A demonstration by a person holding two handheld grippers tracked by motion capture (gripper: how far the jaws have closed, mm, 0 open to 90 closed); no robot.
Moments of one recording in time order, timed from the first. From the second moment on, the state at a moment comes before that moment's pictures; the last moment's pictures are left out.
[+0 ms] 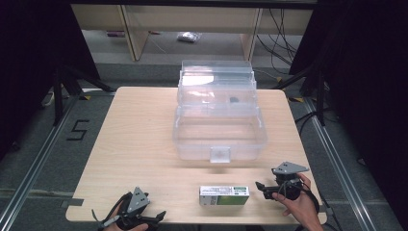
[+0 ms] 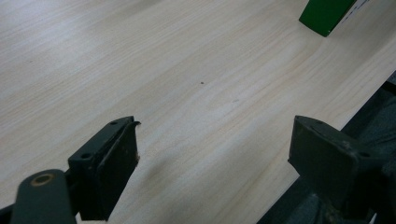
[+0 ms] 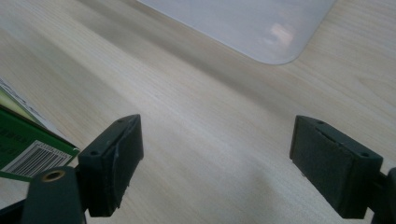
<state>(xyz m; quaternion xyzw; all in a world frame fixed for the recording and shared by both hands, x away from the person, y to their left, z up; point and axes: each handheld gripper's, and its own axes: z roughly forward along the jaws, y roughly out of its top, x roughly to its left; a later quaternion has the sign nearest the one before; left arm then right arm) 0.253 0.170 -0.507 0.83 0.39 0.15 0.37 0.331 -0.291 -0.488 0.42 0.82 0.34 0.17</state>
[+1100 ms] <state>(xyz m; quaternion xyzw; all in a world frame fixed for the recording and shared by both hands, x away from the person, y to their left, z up) 0.255 0.172 -0.507 0.83 0.39 0.15 0.36 0.304 -0.263 -0.411 0.29 0.89 0.32 0.14</state>
